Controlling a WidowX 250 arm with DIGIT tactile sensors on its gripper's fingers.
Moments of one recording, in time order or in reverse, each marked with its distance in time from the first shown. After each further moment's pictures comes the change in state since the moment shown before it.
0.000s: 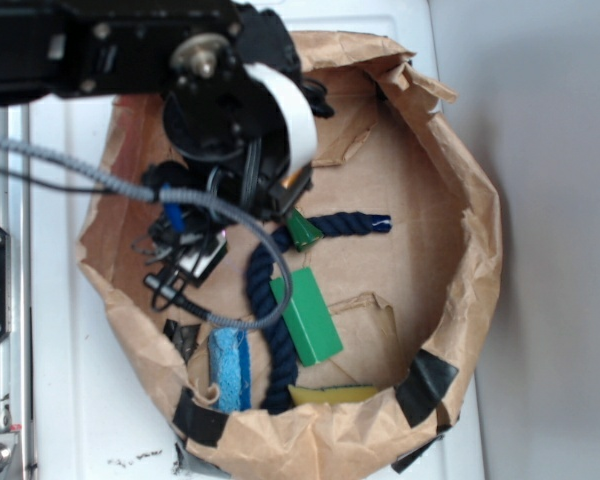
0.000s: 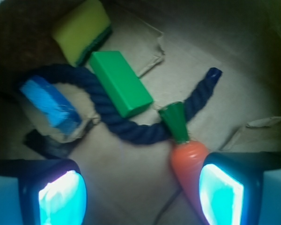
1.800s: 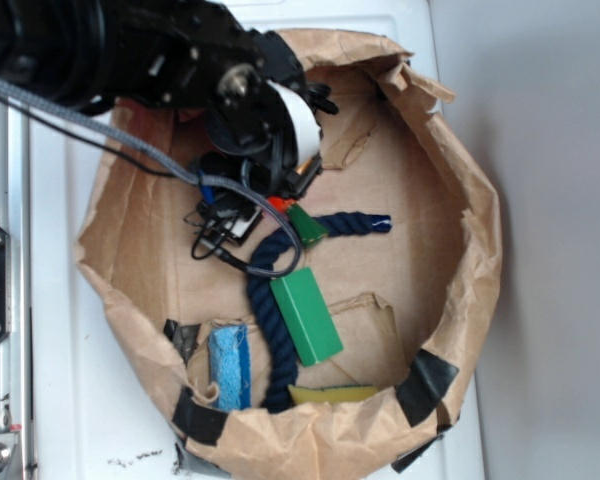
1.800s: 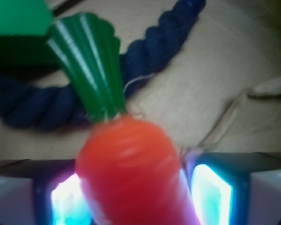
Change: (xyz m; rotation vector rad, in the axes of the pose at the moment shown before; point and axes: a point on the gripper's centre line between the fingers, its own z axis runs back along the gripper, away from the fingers) arm -0.012 0.038 -0.071 0.109 -0.015 -0.021
